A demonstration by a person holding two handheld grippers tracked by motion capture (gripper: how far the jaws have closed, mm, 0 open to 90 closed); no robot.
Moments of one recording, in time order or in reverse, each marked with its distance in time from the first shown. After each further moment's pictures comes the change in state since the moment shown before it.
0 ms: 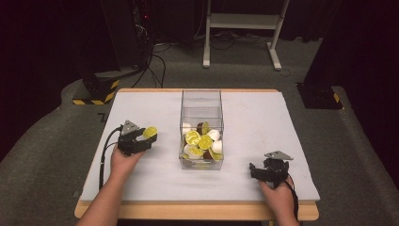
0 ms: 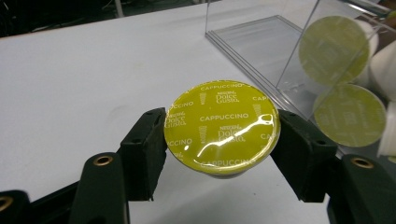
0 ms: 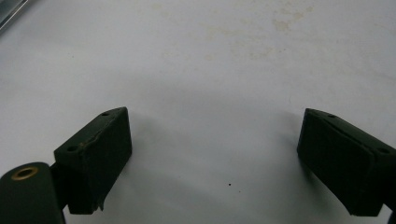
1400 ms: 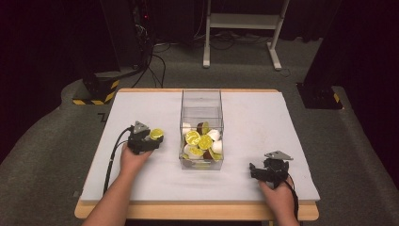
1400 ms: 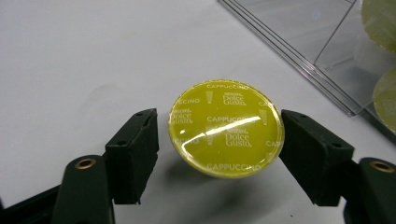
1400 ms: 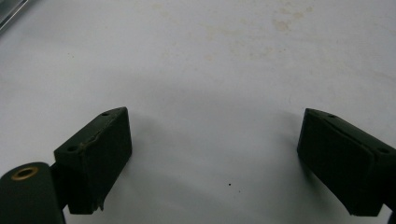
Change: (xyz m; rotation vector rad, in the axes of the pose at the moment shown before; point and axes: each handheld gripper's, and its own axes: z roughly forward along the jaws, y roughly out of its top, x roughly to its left) left arm 0.007 -0.025 0.040 0.063 0.047 0.018; right arm 0.000 0.000 0.000 -0.001 0.000 -0.002
